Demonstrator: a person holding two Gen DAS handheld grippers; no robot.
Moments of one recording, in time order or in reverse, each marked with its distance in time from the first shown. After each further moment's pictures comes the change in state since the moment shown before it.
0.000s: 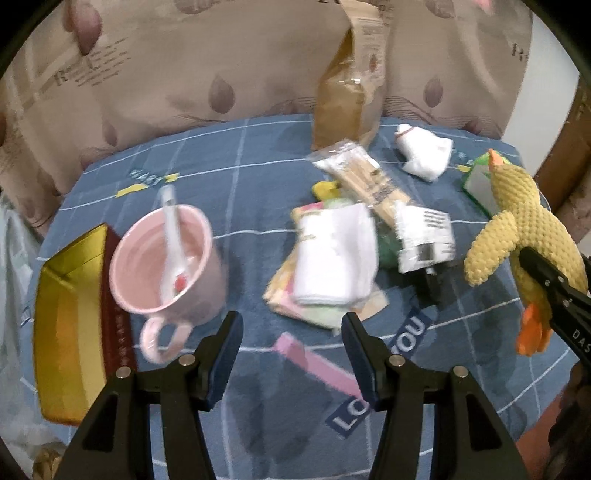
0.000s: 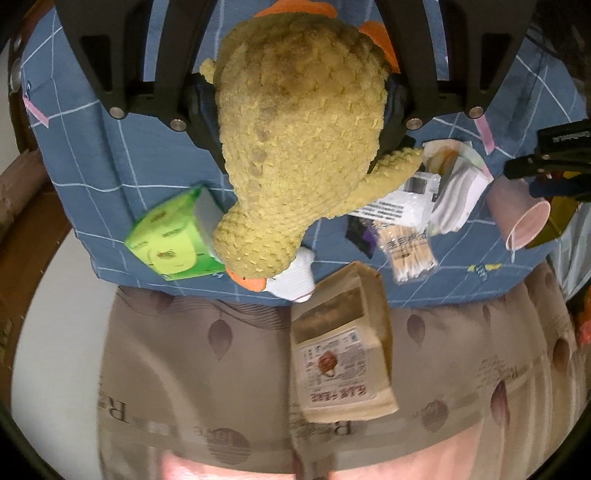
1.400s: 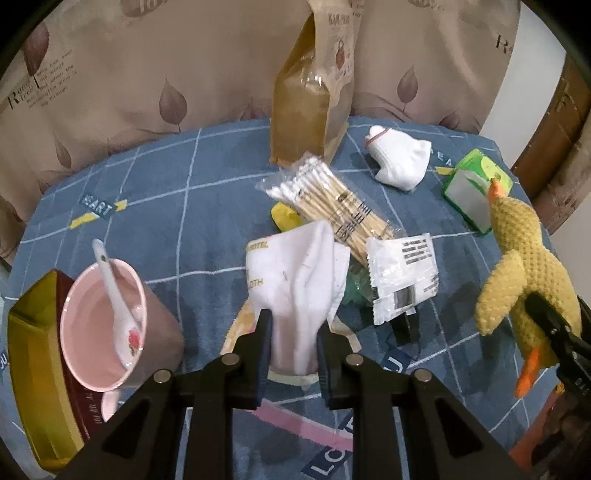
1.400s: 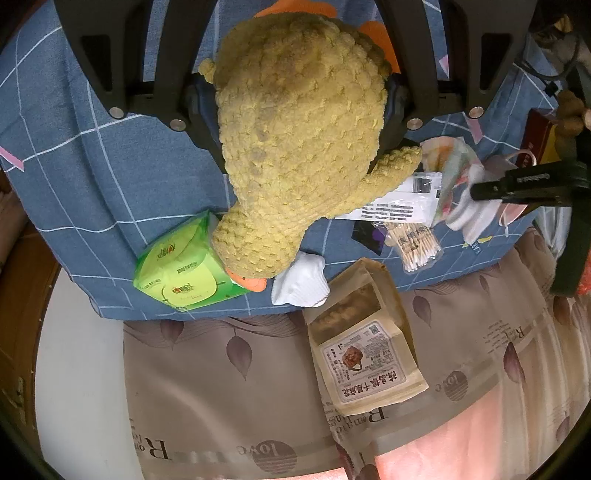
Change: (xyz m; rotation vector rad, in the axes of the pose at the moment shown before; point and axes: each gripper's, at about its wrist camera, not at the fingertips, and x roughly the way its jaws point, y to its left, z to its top) left arm 0.026 -0.016 0.038 0.066 0.003 -0.087; right arm 0.002 -0.034 -0.020 0.139 -0.015 0.093
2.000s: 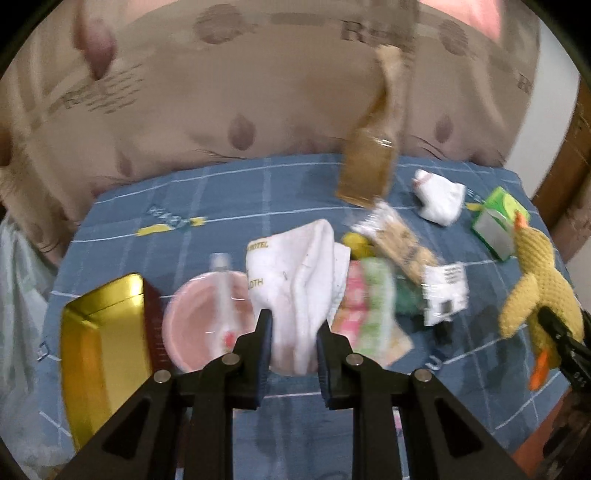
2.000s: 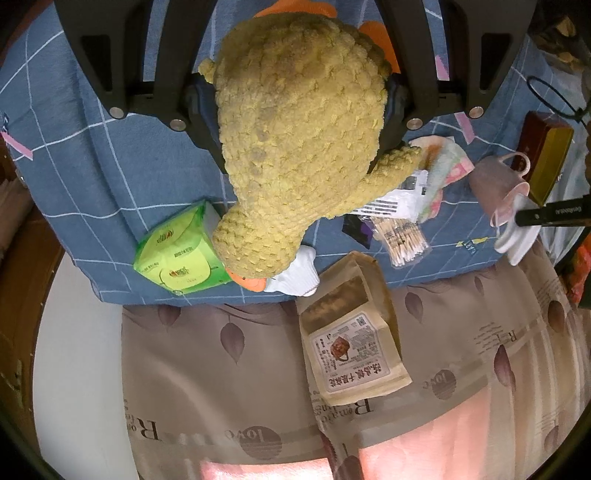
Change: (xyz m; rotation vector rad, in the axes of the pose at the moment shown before) left arm -0.062 0.066 -0.006 -0.072 -0.089 0.126; right arm -0.015 0.016 0.002 -0.040 -0.030 -0.011
